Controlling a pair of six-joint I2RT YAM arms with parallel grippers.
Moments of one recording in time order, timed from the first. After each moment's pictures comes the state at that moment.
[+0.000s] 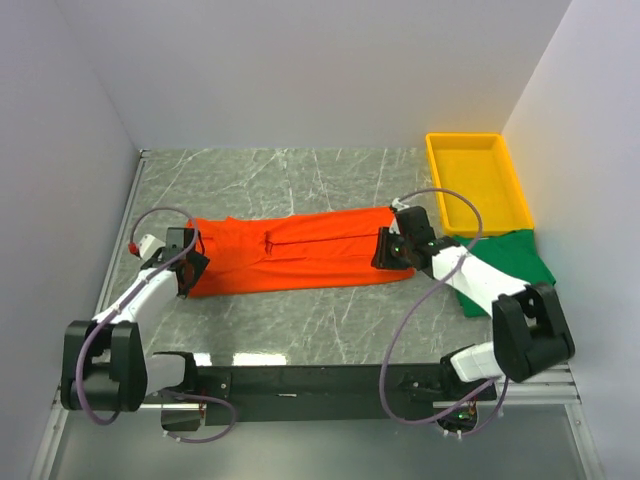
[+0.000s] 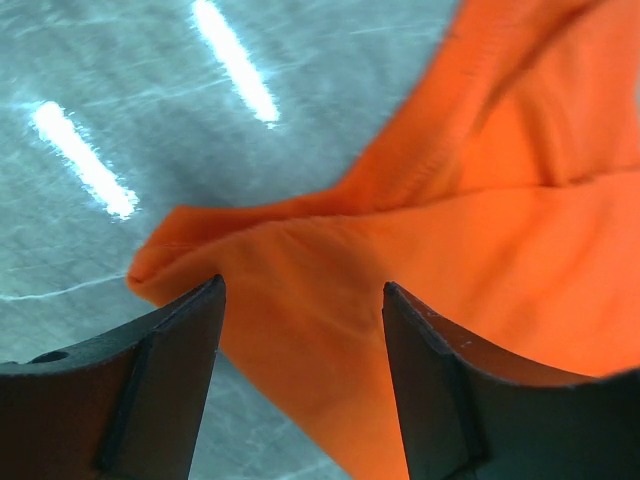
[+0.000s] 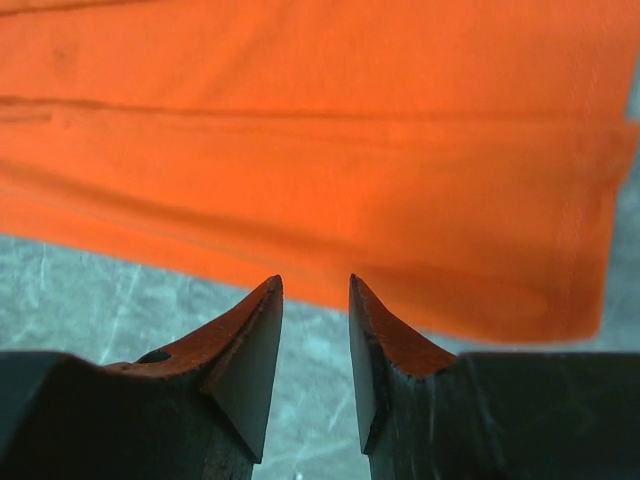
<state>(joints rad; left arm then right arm) -0.04 1.21 0.59 -0.39 -0.40 -1.06 0.36 1.37 0.77 -0.29 -0.13 0.40</state>
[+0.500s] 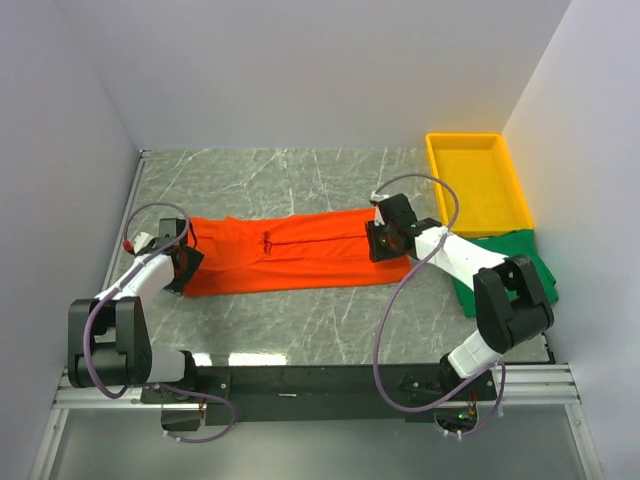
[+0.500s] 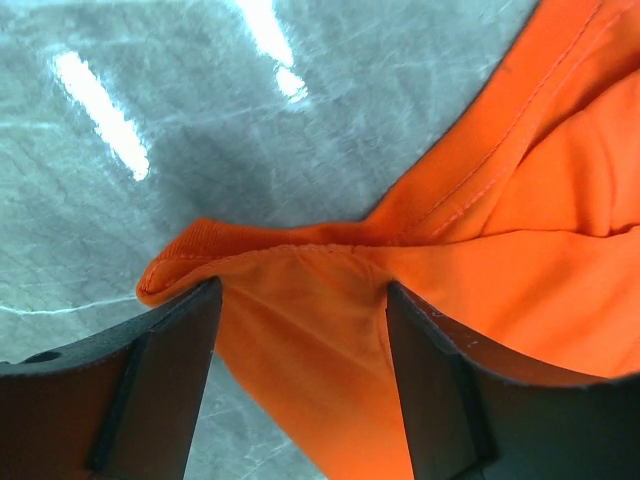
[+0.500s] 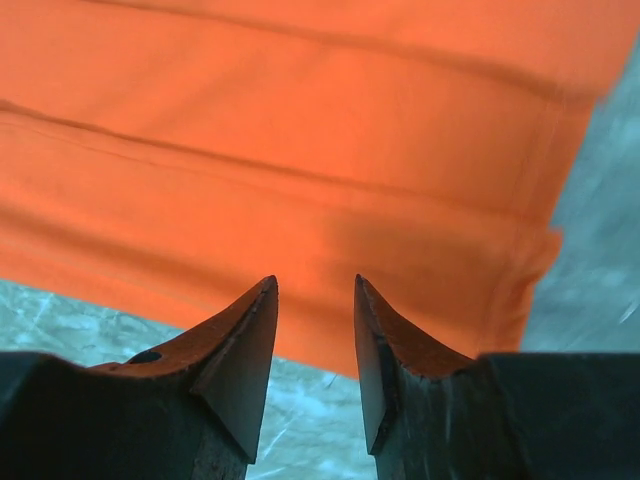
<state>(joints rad) 0.05 1.34 0.68 -0.45 -0.34 -1.06 0.42 1.56 0.95 -0.39 -0.01 0.19</state>
